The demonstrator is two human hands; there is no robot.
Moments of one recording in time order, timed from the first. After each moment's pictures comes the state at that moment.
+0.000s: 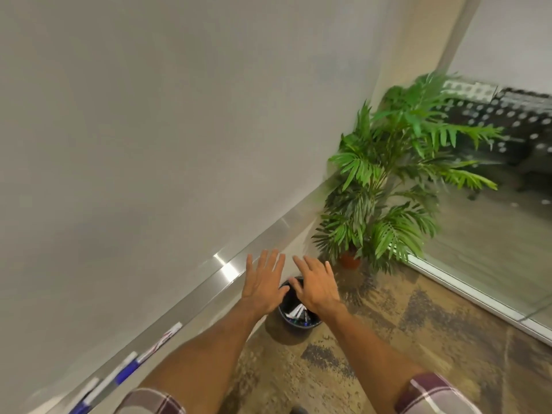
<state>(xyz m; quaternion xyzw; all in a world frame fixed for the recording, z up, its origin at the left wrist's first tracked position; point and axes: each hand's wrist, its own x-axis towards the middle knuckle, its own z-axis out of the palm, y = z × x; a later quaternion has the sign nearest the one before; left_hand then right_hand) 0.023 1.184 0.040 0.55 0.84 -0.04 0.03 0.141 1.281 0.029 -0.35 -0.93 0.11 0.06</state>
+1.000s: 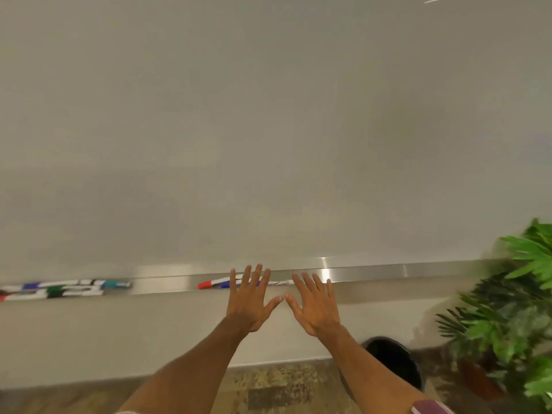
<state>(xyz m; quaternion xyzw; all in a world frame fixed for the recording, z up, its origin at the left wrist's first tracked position) 0.057 0.914 0.069 0.20 0.98 0.00 0.01 0.103 1.088 0.075 -0.02 -0.99 0.10 0.01</state>
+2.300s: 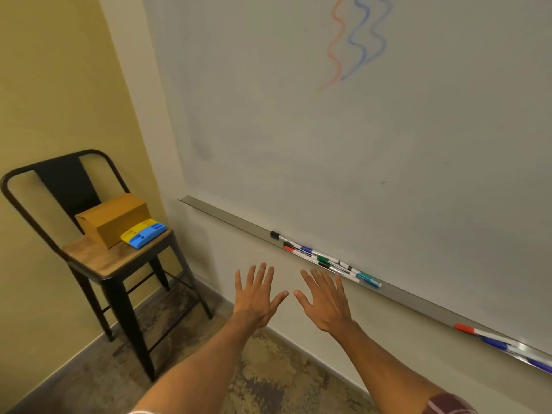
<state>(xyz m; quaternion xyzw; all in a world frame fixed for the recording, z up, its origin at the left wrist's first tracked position) 0.213 0.357 0.082 -0.19 0.98 0.02 0.02 0.128 0.520 0.085 0.32 -0.94 0.07 -0.01</state>
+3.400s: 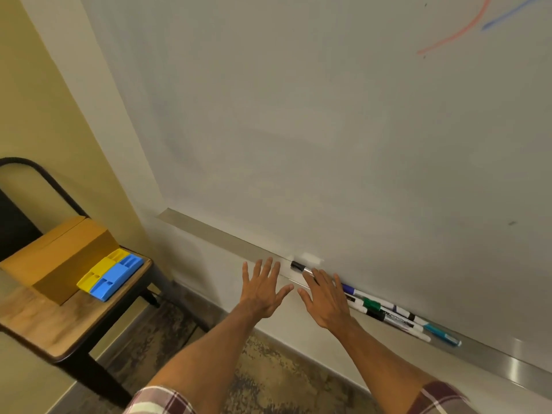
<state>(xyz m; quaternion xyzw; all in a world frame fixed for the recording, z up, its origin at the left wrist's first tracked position) 0.022 0.155 0.031 -0.13 0.99 0.04 0.10 -0.041 0.325 0.020 0.31 -0.95 0.07 -0.04</state>
